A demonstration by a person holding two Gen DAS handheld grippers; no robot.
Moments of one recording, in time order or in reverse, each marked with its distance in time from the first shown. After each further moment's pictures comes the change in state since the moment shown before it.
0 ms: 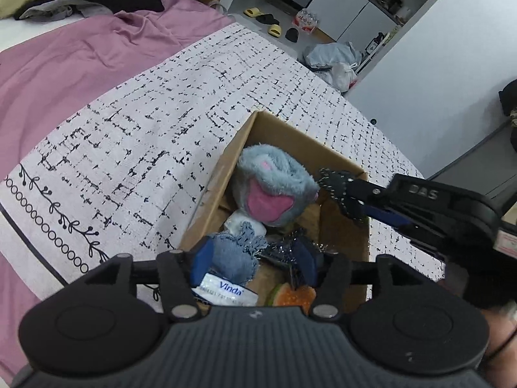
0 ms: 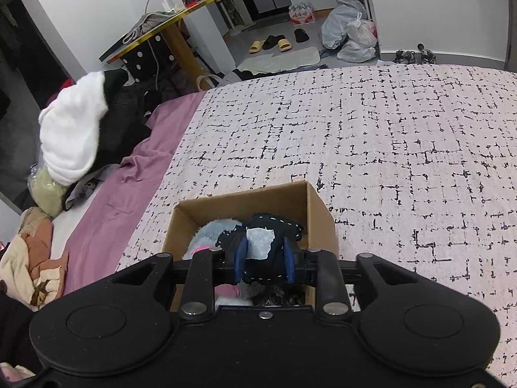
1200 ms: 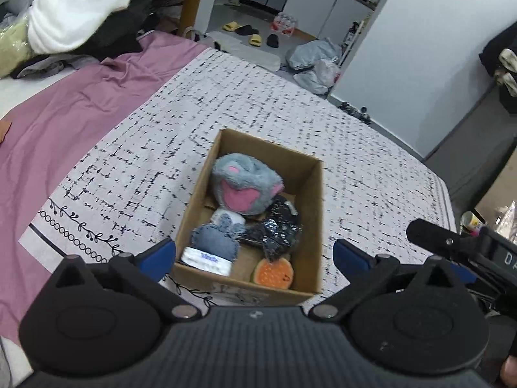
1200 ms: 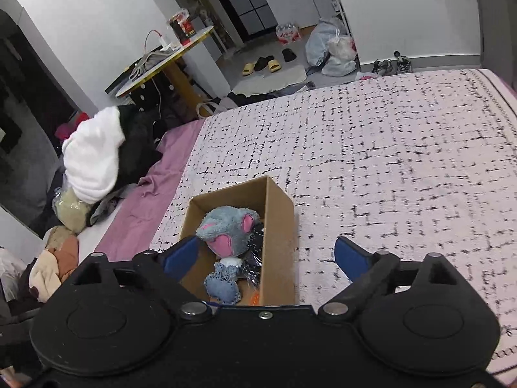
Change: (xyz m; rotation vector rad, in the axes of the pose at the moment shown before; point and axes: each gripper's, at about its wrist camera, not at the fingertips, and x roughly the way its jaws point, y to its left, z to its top) left arm -0.072 -0.058 -0.021 0.174 -0.038 0.056; right arm -0.140 -0.045 -0.030 0.079 -0.069 0.030
